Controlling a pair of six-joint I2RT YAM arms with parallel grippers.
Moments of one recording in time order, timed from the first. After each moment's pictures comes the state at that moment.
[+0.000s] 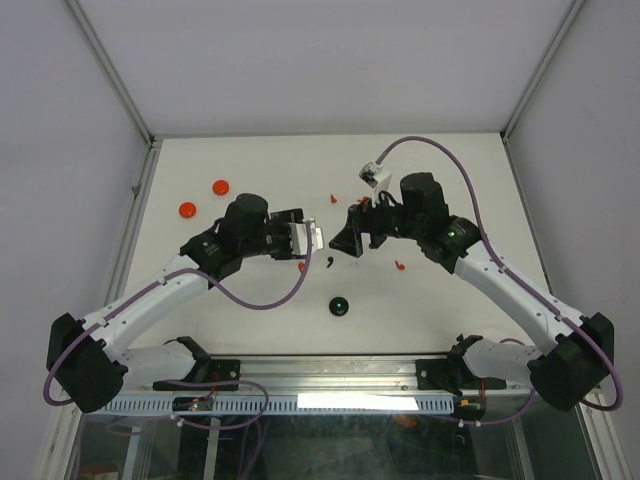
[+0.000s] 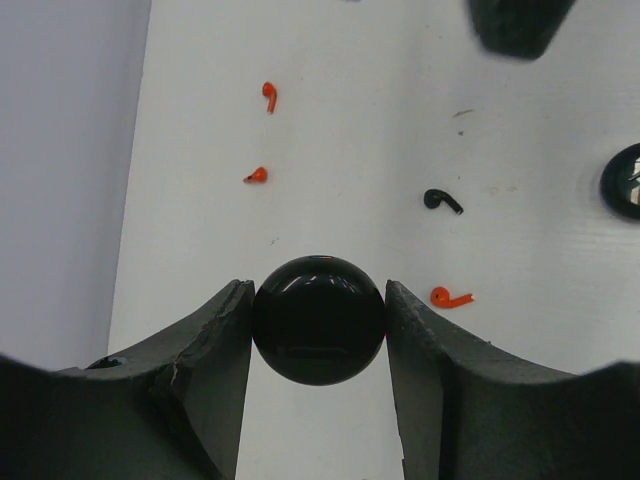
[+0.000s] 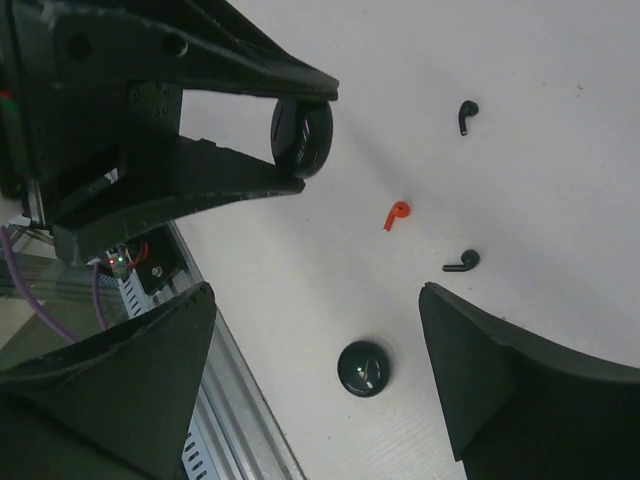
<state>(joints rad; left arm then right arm) -0.67 1.16 0.93 -0.27 0.29 0.81 0.61 1.16 1.03 -0.34 -0.49 0.21</state>
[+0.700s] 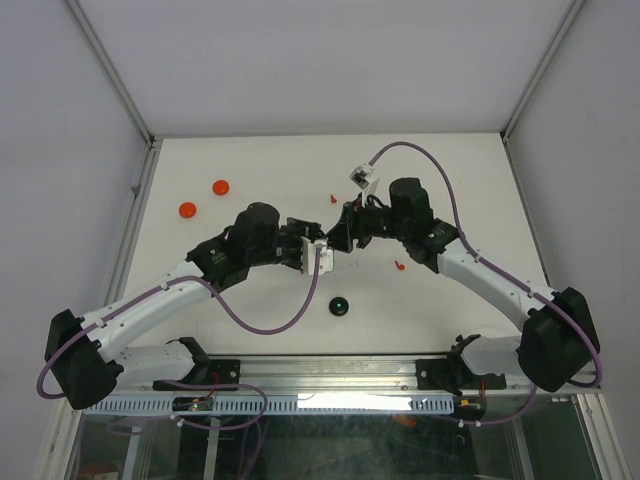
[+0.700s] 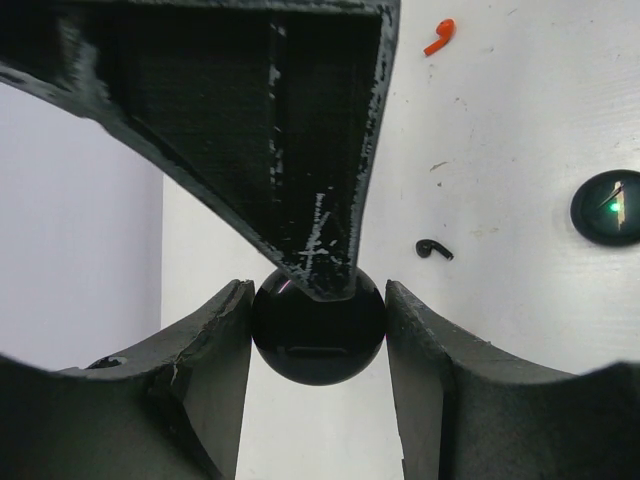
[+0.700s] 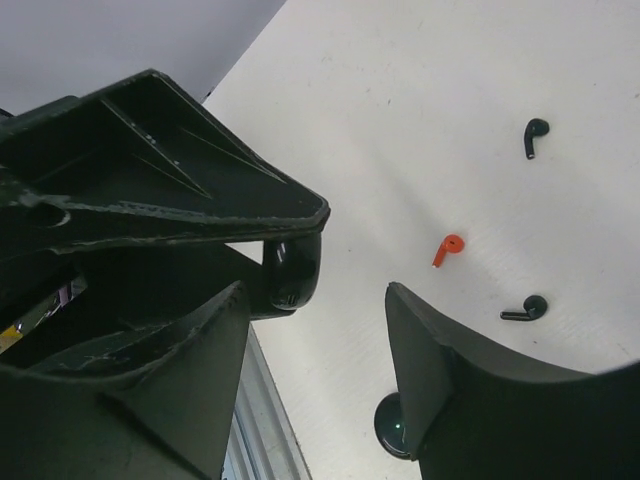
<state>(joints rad) -0.82 1.14 0.92 -0.23 0.29 0.95 0.61 1.28 0.93 -0.02 -0.63 0.38</state>
